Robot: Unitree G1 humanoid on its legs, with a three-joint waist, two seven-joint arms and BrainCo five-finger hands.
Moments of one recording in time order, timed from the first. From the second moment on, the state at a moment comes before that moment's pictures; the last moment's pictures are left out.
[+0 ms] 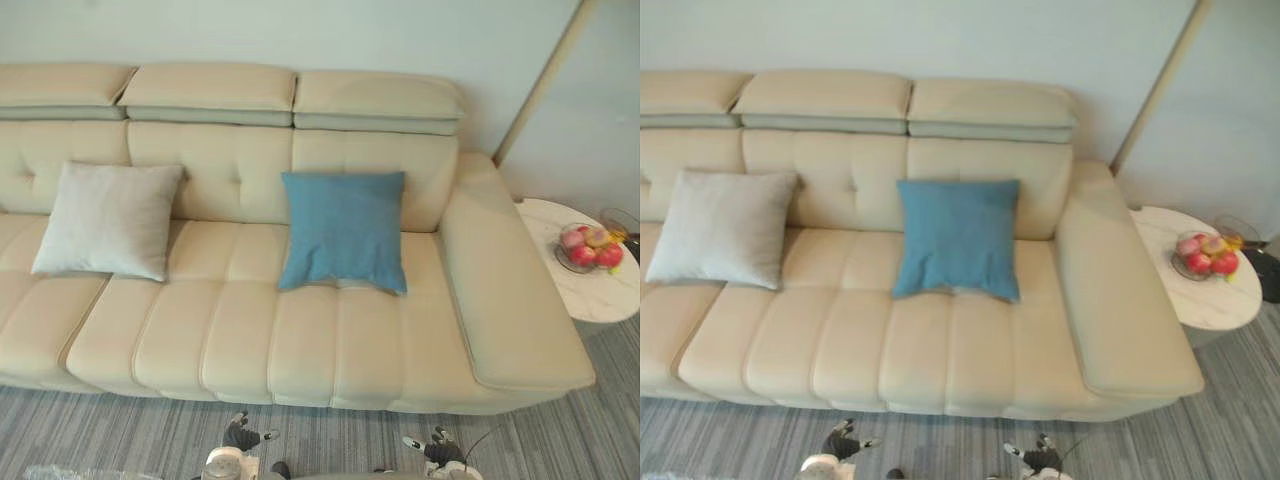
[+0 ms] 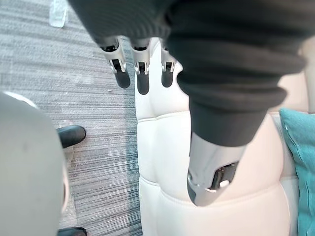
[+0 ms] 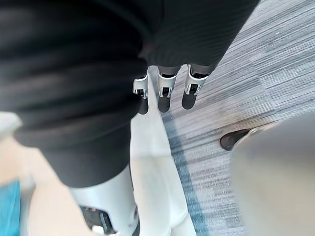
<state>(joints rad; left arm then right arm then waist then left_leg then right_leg) 0.04 0.09 -0.01 1.10 0.00 -0.16 0.10 0.07 -0.05 -0.23 1.07 0.12 -0.13 -0.07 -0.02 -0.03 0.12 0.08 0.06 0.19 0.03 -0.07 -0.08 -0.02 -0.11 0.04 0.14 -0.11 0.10</state>
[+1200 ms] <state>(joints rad) 0.05 0.03 0.10 1.02 -0.08 -0.16 0.08 0.03 -0.08 -0.14 1.04 0.09 -0.11 -0.06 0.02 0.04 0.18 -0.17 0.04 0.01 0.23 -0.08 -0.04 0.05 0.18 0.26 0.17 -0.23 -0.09</state>
